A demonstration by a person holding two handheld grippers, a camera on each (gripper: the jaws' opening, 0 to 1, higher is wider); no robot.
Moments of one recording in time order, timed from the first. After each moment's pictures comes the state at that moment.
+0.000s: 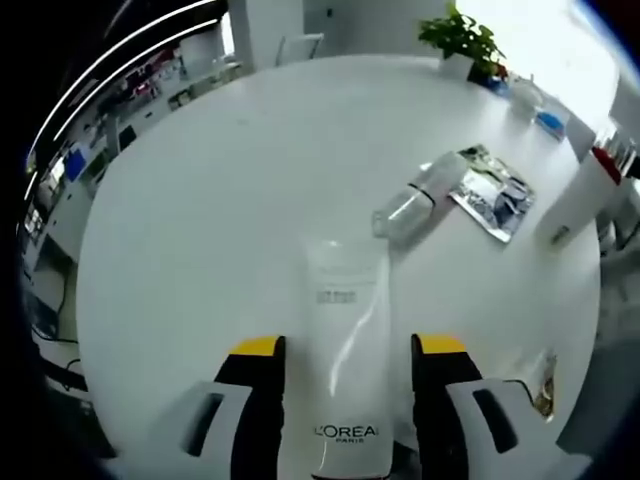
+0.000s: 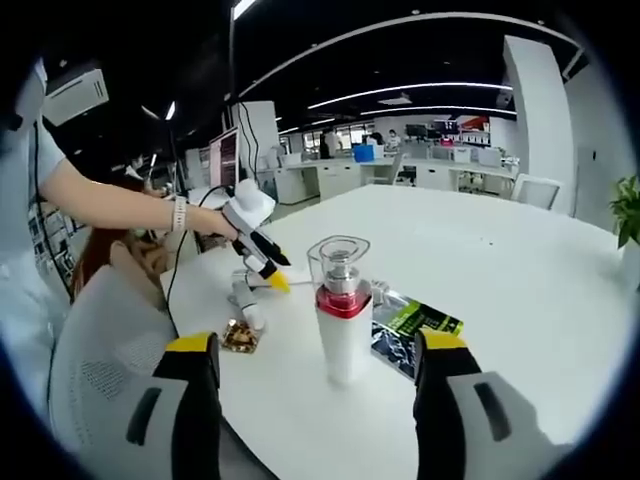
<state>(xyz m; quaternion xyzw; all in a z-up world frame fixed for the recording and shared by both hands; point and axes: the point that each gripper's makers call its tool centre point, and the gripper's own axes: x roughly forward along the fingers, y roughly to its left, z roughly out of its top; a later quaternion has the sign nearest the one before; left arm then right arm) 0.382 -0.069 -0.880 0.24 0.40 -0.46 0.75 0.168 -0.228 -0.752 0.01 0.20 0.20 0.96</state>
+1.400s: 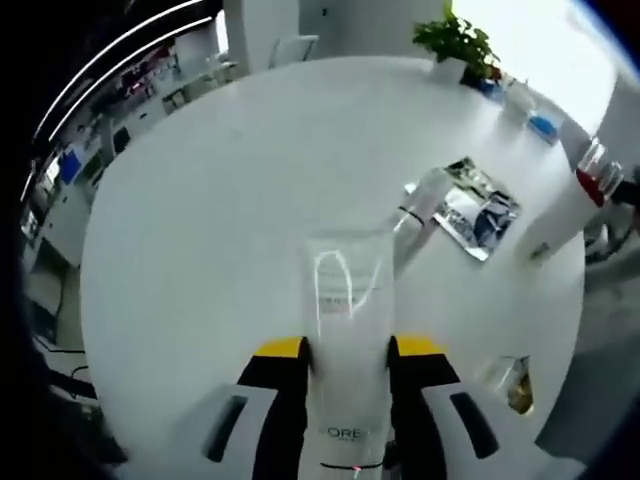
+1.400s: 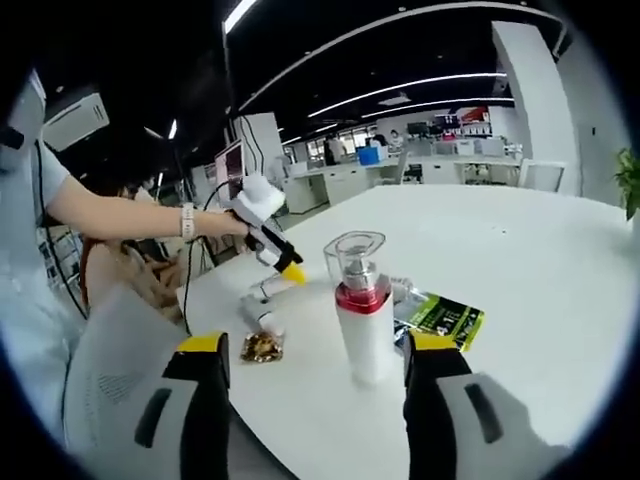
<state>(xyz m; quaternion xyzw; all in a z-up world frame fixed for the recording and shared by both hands) 0.370 -0.074 -0.844 0.24 0.39 -0.47 0.75 0.162 -0.212 -0.754 0.06 0.19 0.22 0.95</state>
